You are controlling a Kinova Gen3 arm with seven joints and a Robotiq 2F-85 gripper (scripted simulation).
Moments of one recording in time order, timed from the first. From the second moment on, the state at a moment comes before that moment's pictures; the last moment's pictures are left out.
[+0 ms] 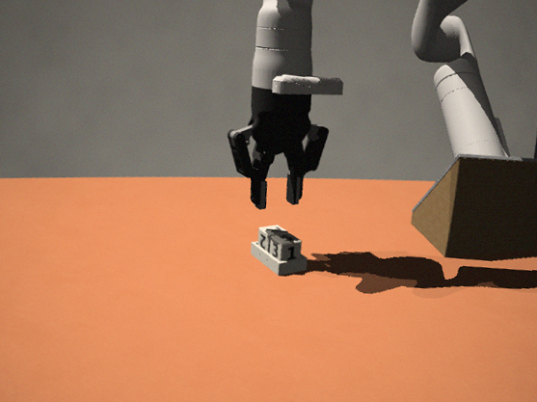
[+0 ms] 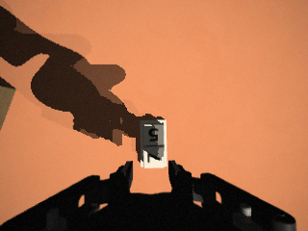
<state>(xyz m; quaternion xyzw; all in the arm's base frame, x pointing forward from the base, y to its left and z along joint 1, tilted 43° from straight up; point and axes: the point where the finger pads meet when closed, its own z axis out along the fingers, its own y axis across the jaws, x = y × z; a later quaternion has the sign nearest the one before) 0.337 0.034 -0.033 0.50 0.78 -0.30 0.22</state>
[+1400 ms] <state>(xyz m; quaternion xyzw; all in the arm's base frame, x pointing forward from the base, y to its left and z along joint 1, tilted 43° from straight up) 0.335 0.066 -0.003 0.50 0.78 -0.29 0.22</state>
